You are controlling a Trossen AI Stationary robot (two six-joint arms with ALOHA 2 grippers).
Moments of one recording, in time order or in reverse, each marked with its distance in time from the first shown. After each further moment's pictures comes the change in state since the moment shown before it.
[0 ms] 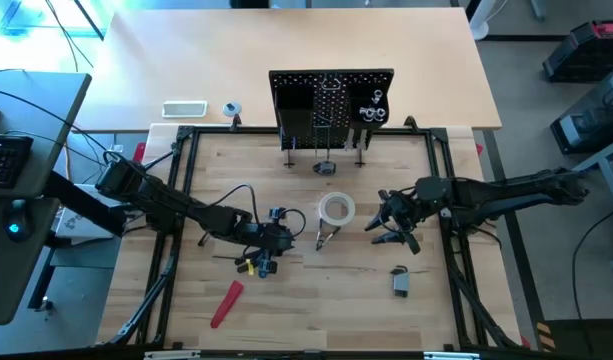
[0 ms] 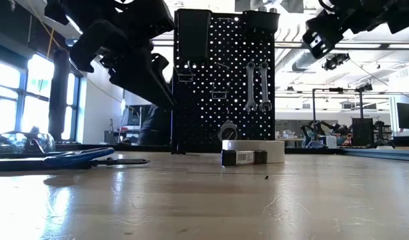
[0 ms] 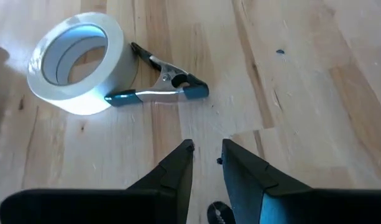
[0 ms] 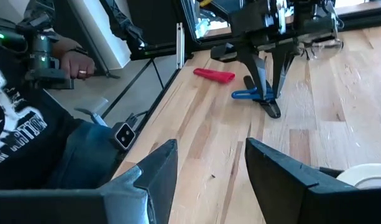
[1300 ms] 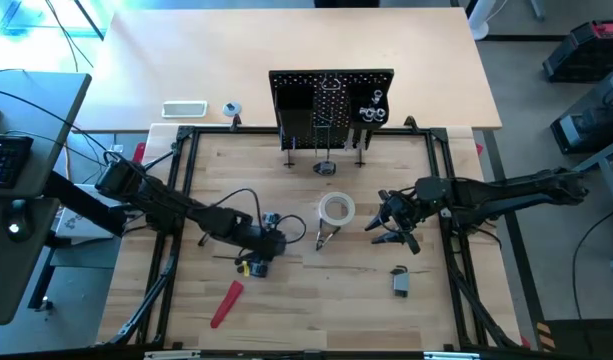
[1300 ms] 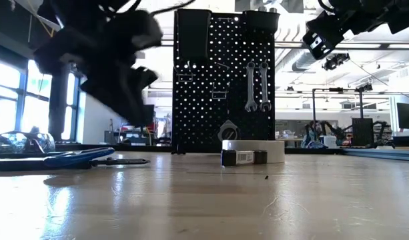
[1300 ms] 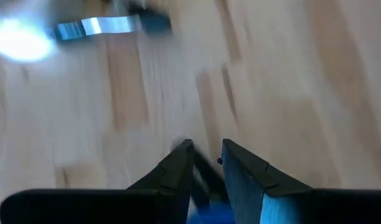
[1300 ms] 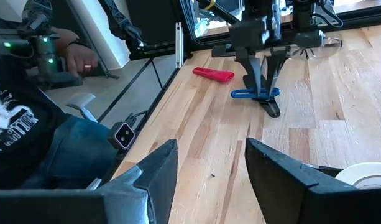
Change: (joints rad) left arm -0.020 0.000 0.001 -0.185 0.105 -0.051; right arm 0.000 0.000 0.000 -0.005 0.003 0.004
